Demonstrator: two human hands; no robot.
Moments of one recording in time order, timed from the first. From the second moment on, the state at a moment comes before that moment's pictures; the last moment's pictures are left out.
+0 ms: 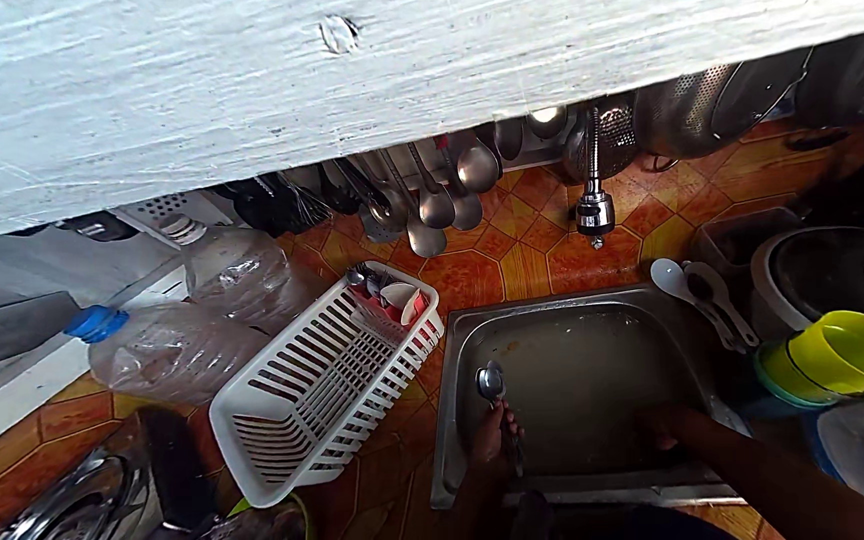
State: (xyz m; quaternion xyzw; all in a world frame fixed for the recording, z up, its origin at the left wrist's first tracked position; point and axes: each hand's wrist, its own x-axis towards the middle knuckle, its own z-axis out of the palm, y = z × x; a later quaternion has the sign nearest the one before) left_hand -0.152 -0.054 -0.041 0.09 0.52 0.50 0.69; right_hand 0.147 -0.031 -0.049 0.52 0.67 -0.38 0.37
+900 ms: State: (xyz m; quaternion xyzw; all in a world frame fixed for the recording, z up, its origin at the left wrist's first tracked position) left_hand -0.151 -0.050 -0.040 0.10 0.54 0.49 0.68; right_hand 0.065 0.003 -0.090 0.41 0.85 -0.30 0.15
